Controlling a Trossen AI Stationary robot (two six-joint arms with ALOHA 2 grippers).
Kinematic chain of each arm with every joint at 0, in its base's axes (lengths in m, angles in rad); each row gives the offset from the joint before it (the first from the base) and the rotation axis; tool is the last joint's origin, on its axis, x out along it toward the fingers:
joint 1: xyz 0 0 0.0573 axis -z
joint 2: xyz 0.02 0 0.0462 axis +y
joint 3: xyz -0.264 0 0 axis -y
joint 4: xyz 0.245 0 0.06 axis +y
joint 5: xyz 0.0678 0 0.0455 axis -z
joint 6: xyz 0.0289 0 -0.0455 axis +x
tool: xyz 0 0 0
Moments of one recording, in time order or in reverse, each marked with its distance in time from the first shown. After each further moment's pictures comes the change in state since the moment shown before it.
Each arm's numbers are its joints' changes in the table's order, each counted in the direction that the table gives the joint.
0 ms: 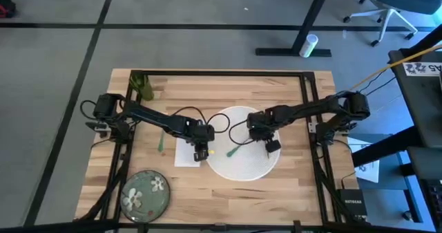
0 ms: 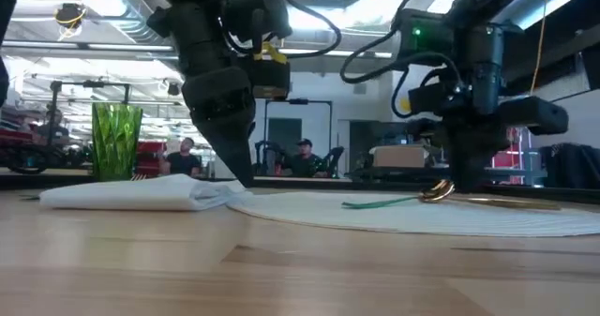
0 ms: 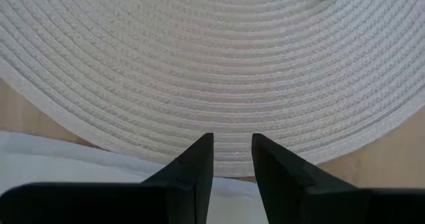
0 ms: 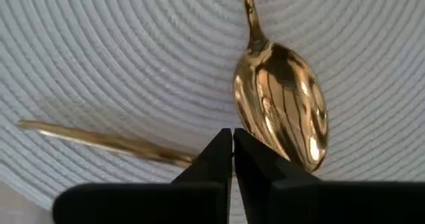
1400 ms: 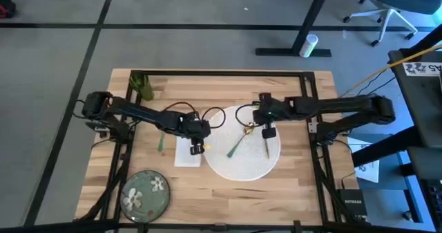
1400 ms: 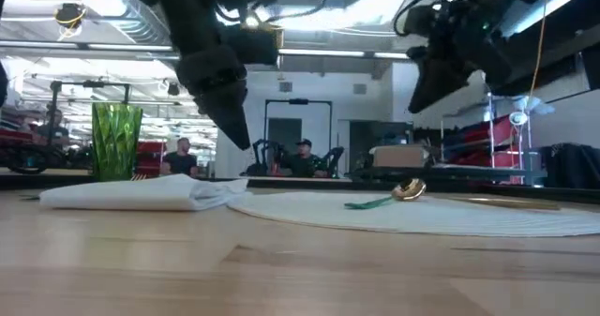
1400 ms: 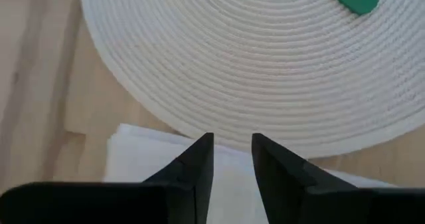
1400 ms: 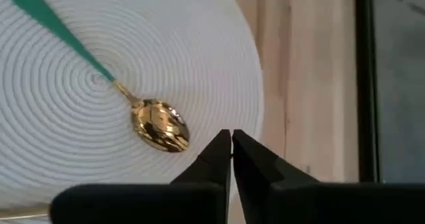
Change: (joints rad) left arm 0.004 -0.147 0.000 0.119 -0.199 0.119; right arm 0.036 -0.351 0.002 -0.099 0.250 0.066
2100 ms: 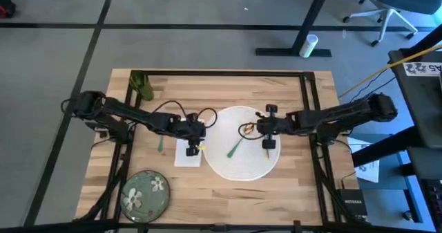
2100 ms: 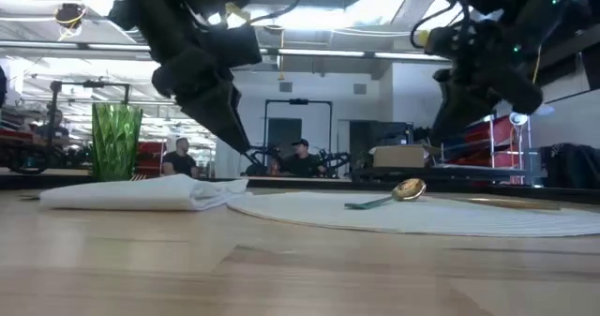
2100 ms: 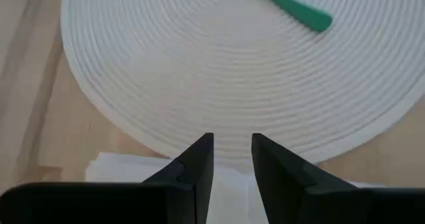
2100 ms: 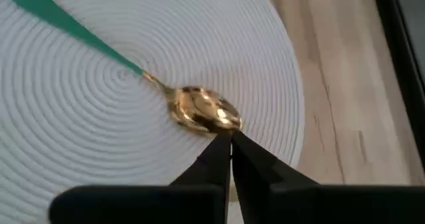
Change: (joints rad) left arm -0.006 -0.100 -0.227 -0.343 0.084 0.059; right arm -0.150 -0.001 -0.204 -0.180 0.133 0.334
